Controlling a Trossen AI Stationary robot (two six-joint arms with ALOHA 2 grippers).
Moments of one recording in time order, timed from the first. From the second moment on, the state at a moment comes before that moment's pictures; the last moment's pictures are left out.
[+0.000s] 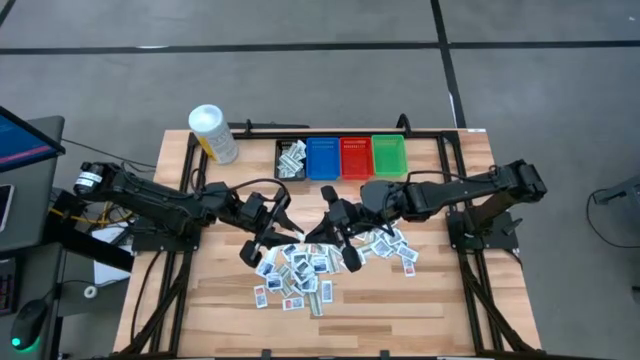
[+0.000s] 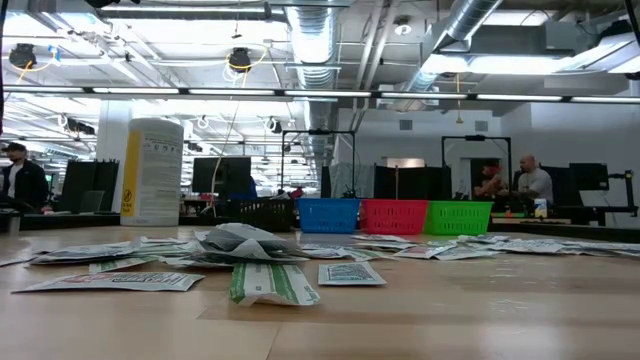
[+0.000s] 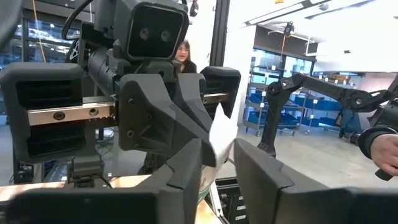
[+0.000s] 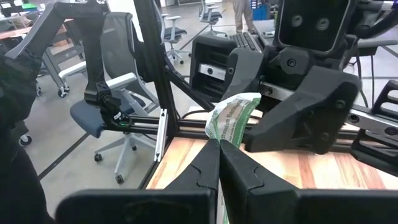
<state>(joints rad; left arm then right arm) -0.19 1.23 0.69 0.79 0.21 -0.11 0.21 1.56 1.38 -0.01 -0.11 0.10</state>
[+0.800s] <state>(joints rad) -0.19 1.23 0.69 0.79 0.21 -0.11 0.21 1.56 1.38 -0.02 -0.11 0.18</state>
